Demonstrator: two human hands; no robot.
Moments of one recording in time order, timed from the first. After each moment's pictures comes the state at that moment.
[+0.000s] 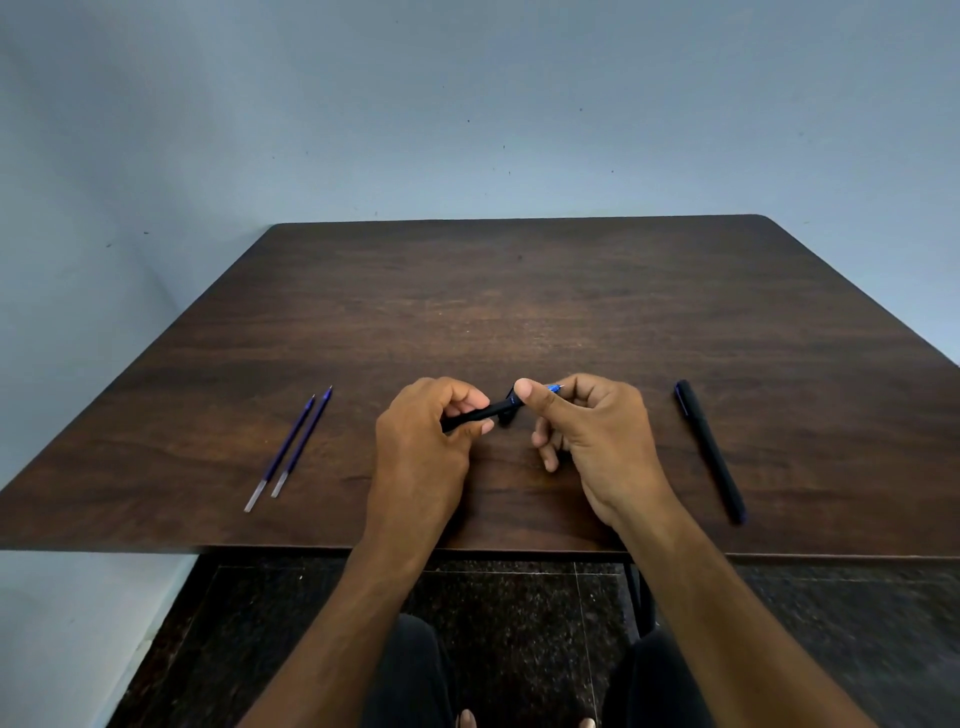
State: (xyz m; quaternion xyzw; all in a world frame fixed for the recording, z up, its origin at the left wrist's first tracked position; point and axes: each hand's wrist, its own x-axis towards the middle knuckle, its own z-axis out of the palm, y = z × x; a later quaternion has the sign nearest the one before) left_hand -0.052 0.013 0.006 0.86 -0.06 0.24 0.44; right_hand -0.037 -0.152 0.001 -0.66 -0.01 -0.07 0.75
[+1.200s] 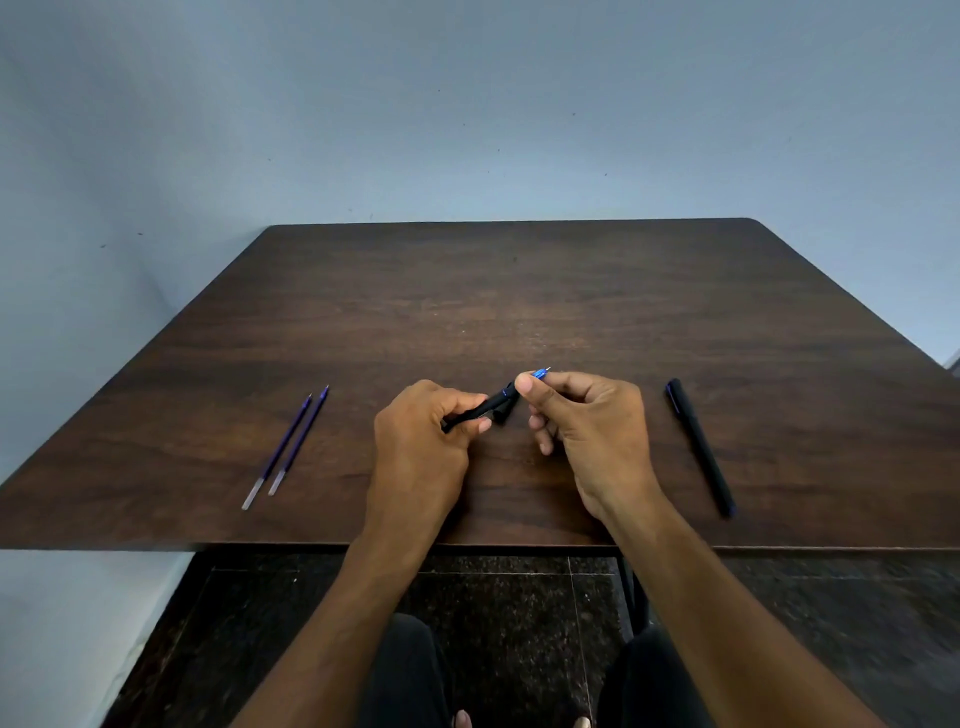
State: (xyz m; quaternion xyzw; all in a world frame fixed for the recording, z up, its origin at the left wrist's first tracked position) left_hand -0.050 0.011 0.007 0.87 -0.07 0.25 0.42; right_hand -0.036 -0.149 0.001 -0.64 0.00 -0.11 0.76
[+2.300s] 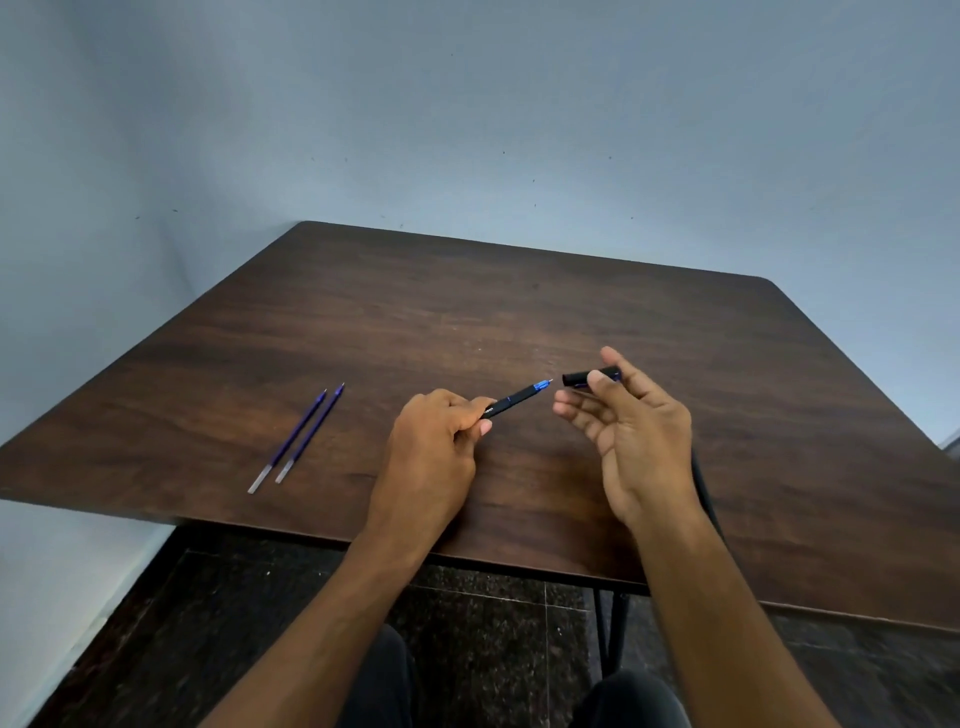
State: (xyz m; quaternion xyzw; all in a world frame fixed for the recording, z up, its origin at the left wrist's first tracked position) left_hand -0.043 0.013 0.004 0.89 -0.08 0.26 0.36; right_hand -0.028 -0.168 0.036 -0.50 0.06 -0.10 0.86
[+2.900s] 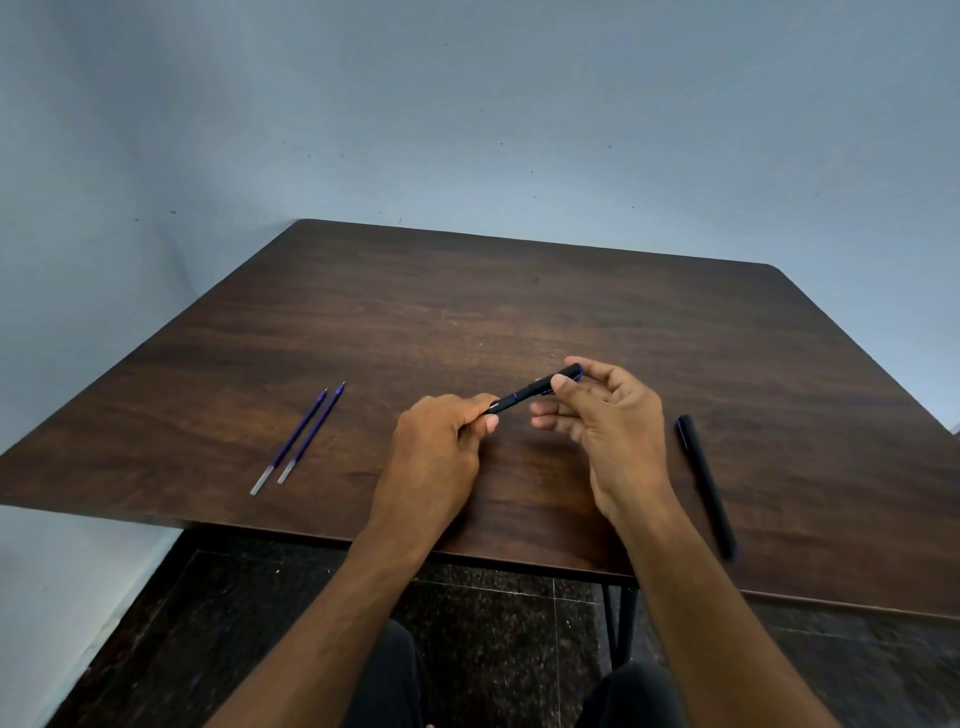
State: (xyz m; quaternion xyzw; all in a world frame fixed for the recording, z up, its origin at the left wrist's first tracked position) left_hand -0.046 0.013 0.010 0.90 -0.10 0.21 0.36; right_hand -0.024 -0.155 0.022 -0.61 0.03 -0.09 0.79
